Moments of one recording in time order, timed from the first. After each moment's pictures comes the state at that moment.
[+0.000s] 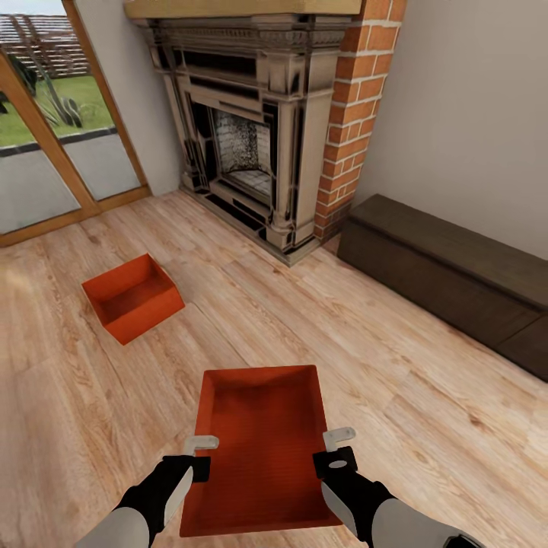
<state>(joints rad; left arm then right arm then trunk) -0.58 -0.07 0.01 -0.41 0.01 0.36 0.11 -0.66 0.13 0.68 -0.24 -0.46 0.11 -0.37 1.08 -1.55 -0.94</state>
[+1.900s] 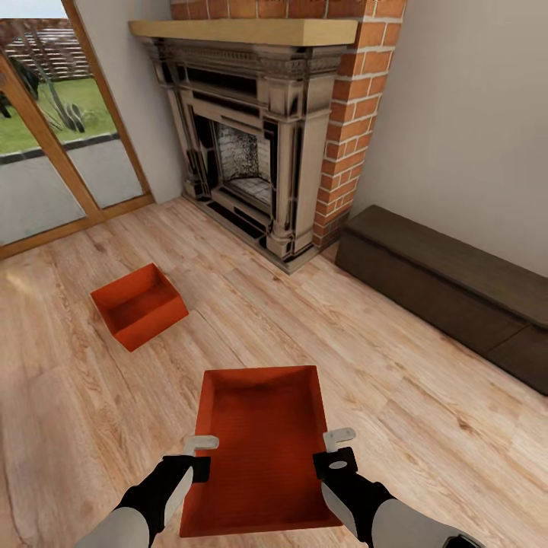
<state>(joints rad) -0.58 -0.07 0.01 -0.40 0.01 0.36 0.11 -0.66 0.13 0.68 -0.24 -0.47 0.10 -0.37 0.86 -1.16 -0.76</state>
